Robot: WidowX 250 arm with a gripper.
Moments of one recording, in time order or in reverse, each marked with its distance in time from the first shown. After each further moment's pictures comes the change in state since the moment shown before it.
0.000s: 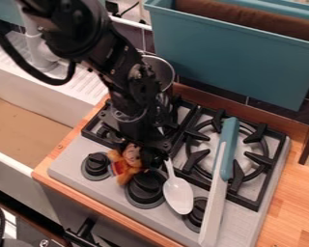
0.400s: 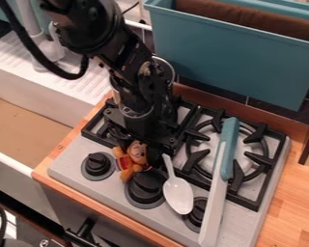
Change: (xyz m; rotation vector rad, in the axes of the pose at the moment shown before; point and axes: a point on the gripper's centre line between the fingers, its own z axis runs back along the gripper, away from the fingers) arm 0.010 -0.005 -0.008 0.011 0.008 0.007
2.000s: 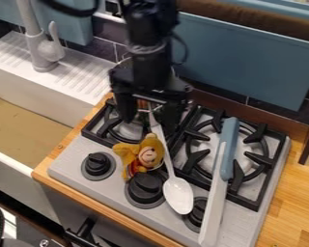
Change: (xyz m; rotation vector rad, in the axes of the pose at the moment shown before) arm 0.018 0.007 0.062 -0.088 0.157 0.124
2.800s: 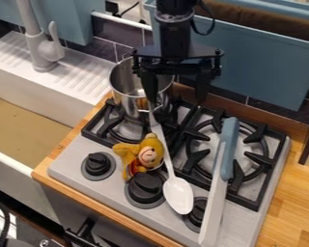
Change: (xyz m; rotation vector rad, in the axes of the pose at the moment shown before) arm 0.033 -0.030 0.021 -0.005 -0.006 0.284
